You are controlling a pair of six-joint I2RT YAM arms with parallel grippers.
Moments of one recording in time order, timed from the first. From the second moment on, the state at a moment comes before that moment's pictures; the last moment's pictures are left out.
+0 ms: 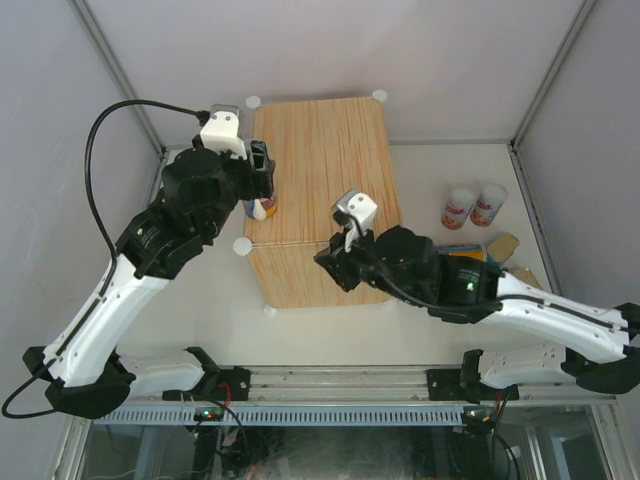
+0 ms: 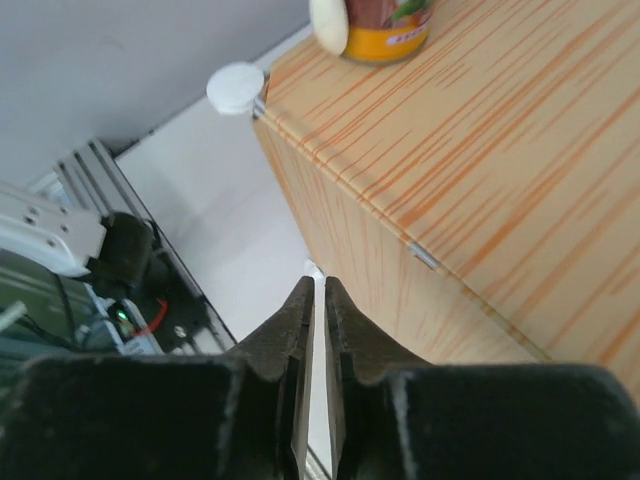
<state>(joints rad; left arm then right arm) -0.75 1.17 1.63 -0.64 -0.52 -0.16 1.26 1.13 1.37 -0.53 0.33 0.28</state>
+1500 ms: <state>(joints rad) -0.72 1.12 1.59 -0.64 -0.49 -0.16 1.30 1.62 1.25 0.03 0.22 -0.19</state>
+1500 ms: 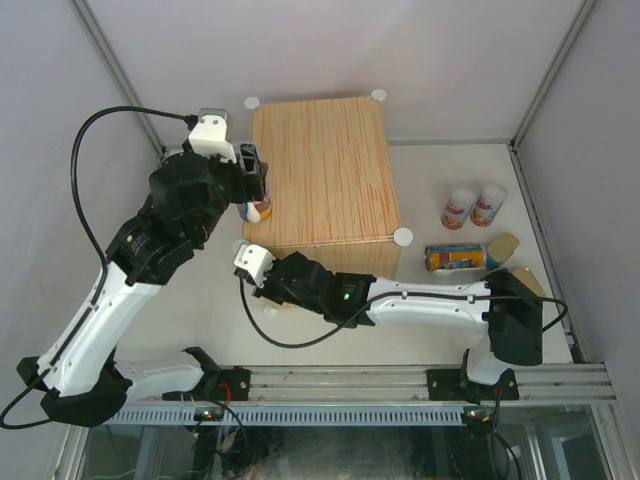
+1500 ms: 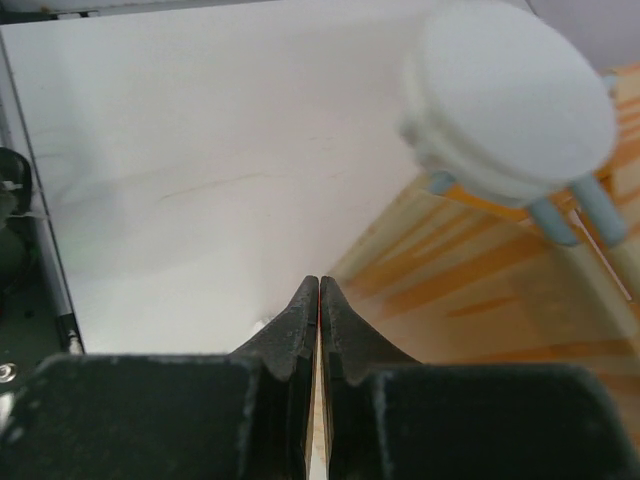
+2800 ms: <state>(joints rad) -0.60 1.26 1.59 -0.43 -0.36 -0.14 1.07 1.66 1.25 0.00 0.10 -0.16</state>
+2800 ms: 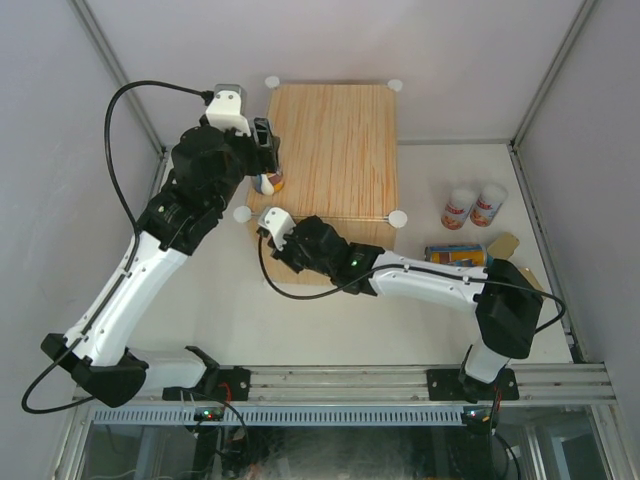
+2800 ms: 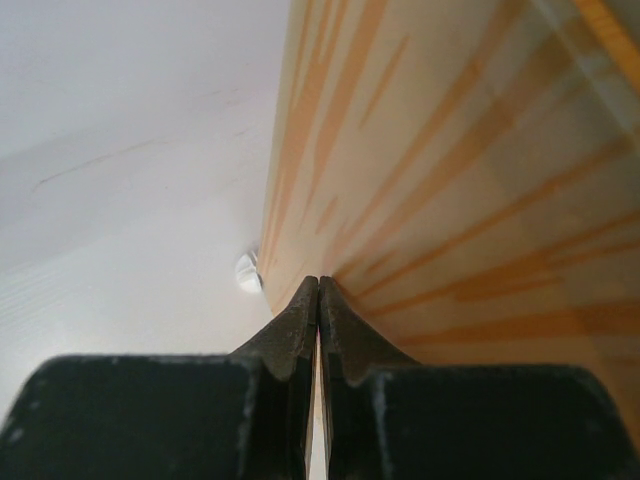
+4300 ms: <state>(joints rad) -0.60 1.21 1.50 -0.35 -0.26 -0.14 1.05 1.29 1.06 -0.11 0.23 0.02</state>
